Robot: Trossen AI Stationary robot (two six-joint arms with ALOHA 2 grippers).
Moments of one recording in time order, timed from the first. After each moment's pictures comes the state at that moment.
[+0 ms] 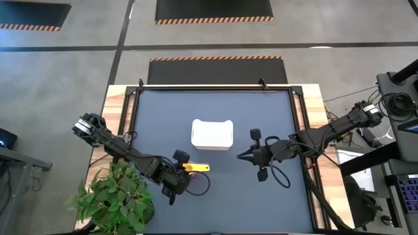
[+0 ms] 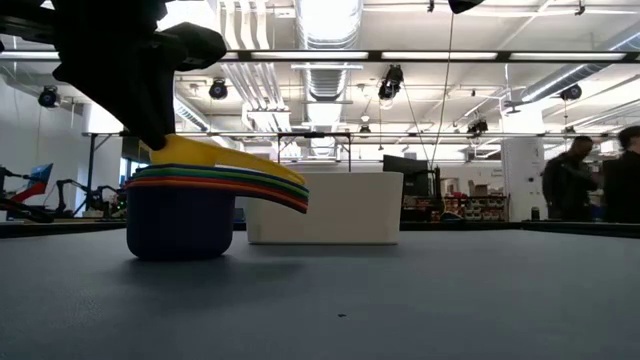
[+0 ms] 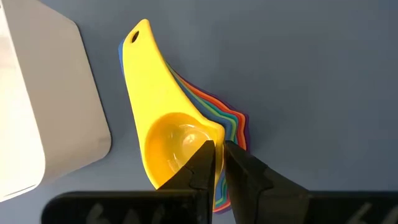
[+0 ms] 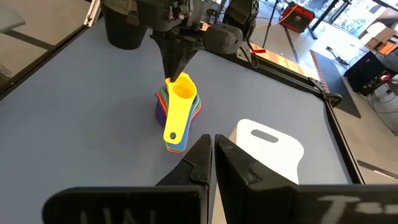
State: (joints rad) left arm -0.52 1.62 1.13 -0.74 -0.33 -0.04; right arm 0.39 1.15 0.88 -0.17 0.32 -0.20
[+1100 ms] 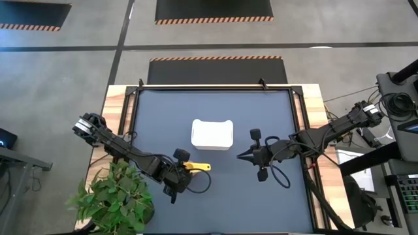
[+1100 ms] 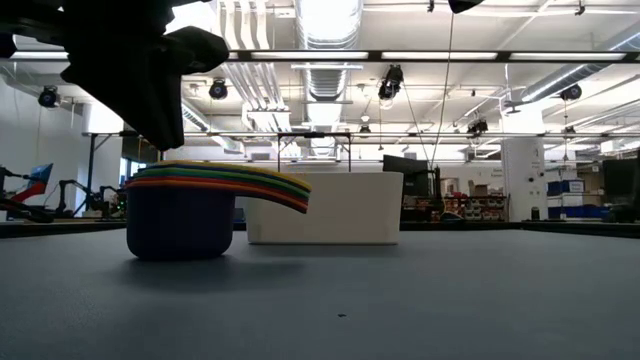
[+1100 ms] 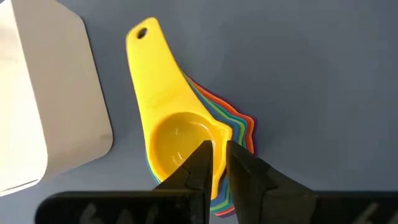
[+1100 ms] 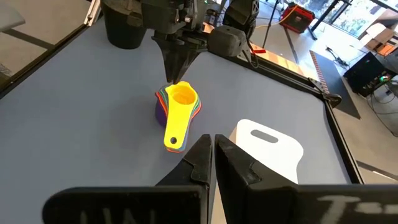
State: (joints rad) left arm -0.50 1.62 1.13 -0.73 -0.33 -0.06; right arm 0.39 1.15 0.88 -0.17 0.32 -0.21
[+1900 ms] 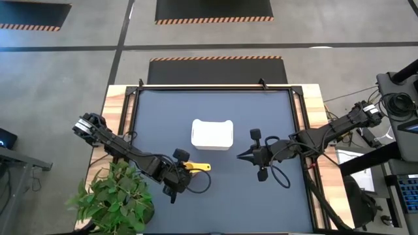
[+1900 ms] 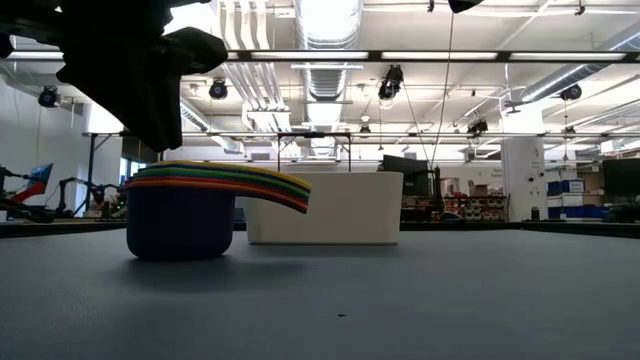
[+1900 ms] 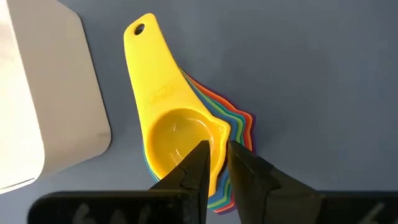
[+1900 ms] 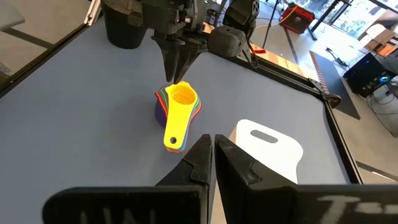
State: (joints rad) left arm -0.50 1.62 1.13 -0.74 -0.32 -0.06; right arm 0.39 1.15 0.88 -0.17 0.32 -0.21
